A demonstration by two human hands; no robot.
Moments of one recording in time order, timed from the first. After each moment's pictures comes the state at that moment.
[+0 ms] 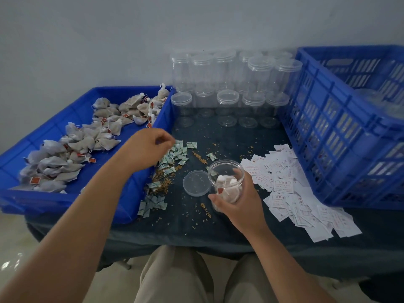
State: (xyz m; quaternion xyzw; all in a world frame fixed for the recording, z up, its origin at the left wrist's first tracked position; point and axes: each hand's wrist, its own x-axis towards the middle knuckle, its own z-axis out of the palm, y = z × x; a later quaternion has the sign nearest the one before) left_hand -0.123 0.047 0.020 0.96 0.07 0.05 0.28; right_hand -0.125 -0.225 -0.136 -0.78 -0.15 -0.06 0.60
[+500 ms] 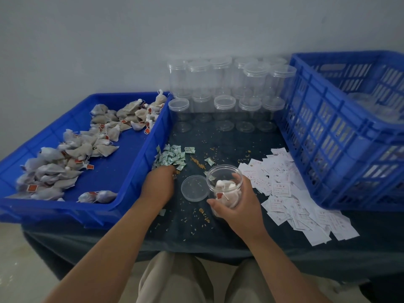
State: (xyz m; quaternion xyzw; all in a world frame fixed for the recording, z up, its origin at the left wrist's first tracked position) left_hand -0.108 0.028 -0.099 0.98 0.14 0.08 0.10; right_hand -0.128 -0.225 -0.132 -0.78 -0.15 -0.09 0.61
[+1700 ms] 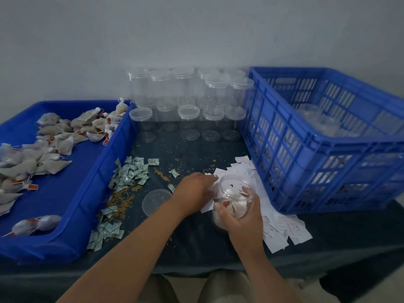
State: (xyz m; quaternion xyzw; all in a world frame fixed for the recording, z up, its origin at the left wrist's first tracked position) left_hand -0.045 -0.125 -0.098 0.97 -0.19 0.04 0.13; right_hand -0.124 -0.295 -0.135 -0.75 0.01 -0.16 0.64
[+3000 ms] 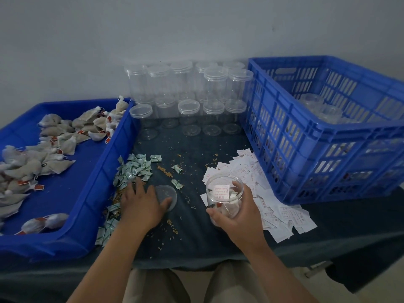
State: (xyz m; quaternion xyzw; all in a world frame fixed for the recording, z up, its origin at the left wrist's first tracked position) left_hand -0.112 -0.026 -0.107 0.98 0.17 -0.08 0.03; right_hand -0.130 -0.292 -0.138 -0.79 -0.08 -0.13 0.60
